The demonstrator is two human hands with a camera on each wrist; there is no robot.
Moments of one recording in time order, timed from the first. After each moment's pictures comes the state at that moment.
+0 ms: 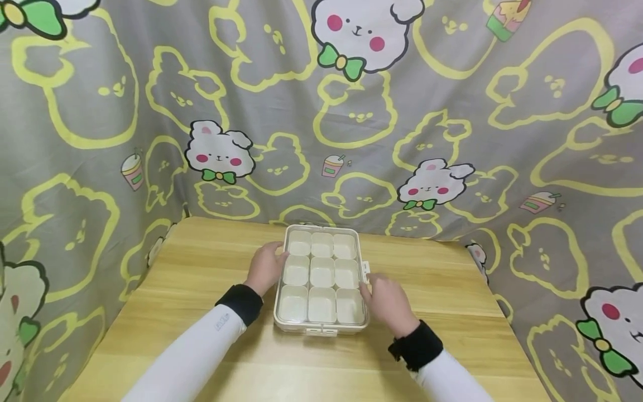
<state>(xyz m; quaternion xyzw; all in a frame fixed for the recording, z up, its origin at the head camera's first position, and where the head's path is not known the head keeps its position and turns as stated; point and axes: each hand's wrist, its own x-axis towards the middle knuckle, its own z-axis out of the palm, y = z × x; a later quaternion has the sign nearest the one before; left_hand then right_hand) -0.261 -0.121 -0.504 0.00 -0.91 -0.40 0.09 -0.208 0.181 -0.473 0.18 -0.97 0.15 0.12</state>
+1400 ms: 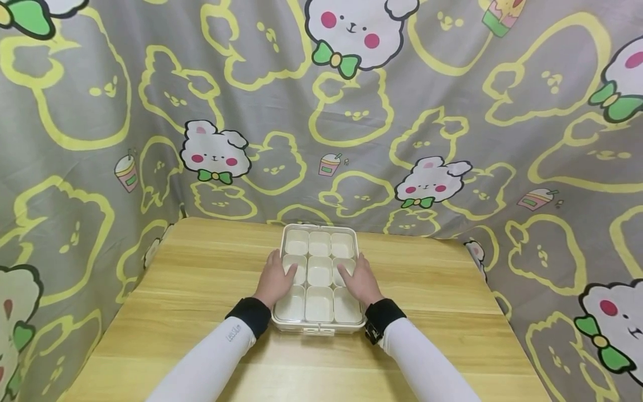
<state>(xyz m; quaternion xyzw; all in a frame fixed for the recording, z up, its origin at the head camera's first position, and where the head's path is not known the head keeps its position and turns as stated) -0.249 -0.093 -0.538 0.02 -0.91 -0.41 0.05 -0.276 0.154 -0.539 0.04 -0.94 0.35 -0.02</state>
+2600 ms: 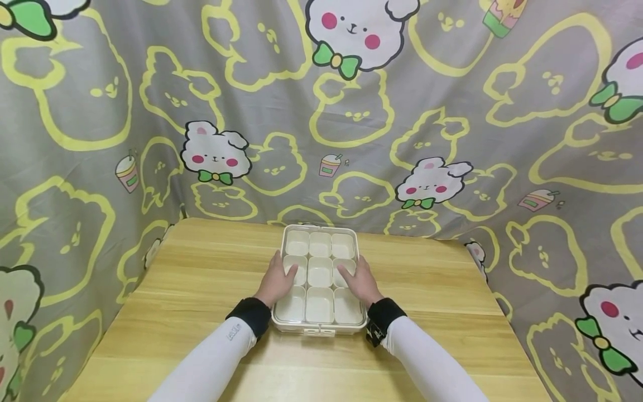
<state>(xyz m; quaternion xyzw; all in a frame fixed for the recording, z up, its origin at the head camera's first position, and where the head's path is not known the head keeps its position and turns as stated) -0.254 -0.094 -0.545 0.02 -0.89 -0.45 0.01 -0.279 0.154 -0.543 0.04 -0.89 0.44 -0.03</state>
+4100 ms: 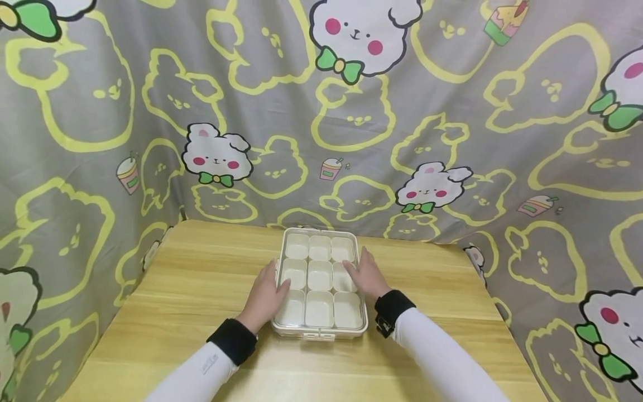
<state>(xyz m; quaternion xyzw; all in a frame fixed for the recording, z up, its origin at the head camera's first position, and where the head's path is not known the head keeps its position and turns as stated) -0.208 -0.108 -0.523 -0.01 -0.91 -0.42 0.06 -0.292 0.166 -0.512 0.09 -0.94 0.32 -0.06</state>
